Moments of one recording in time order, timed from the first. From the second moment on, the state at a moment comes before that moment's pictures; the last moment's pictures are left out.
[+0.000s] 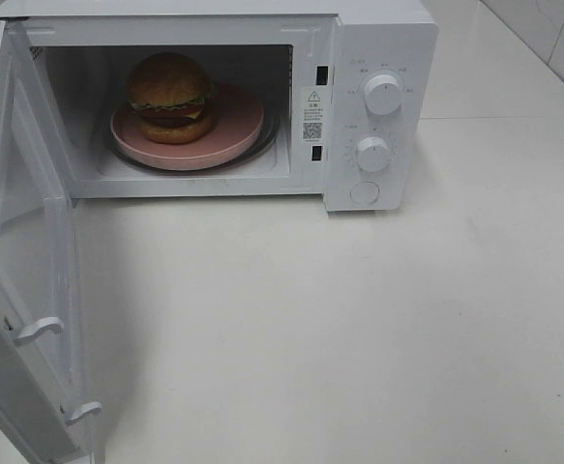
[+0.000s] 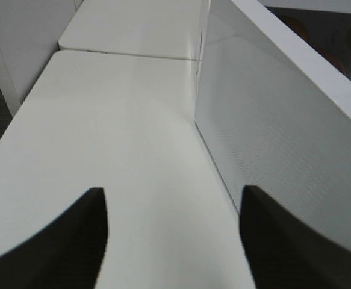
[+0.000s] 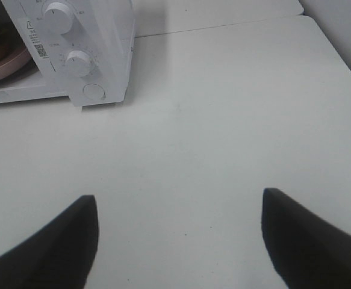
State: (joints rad) left arm 0.05 0.09 -0.56 -0.05 0.96 0.01; right arm 0.08 0.00 -0.51 -0.05 1.00 0.13
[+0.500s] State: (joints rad) left arm 0.05 0.36 -0.49 0.12 0.47 -0.02; right arm 0.08 0.00 -0.51 -0.05 1.00 0.13
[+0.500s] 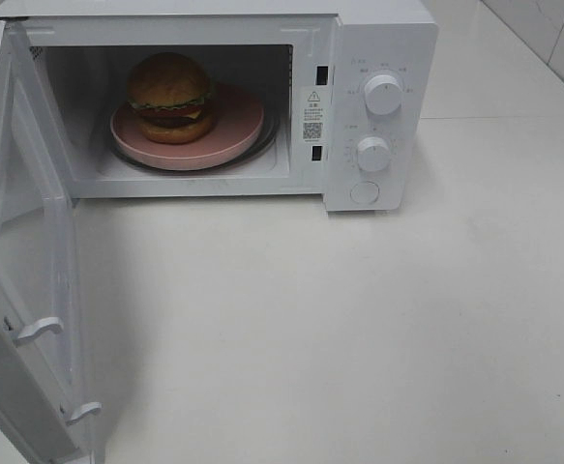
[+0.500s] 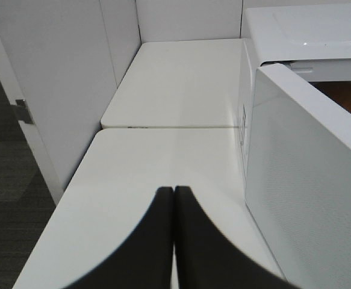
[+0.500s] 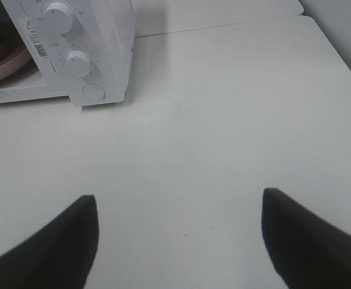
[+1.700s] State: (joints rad) left arm 0.05 0.99 -0.17 0.36 -0.56 -0.28; right arm 0.08 0.00 -0.51 -0.05 1.00 0.13
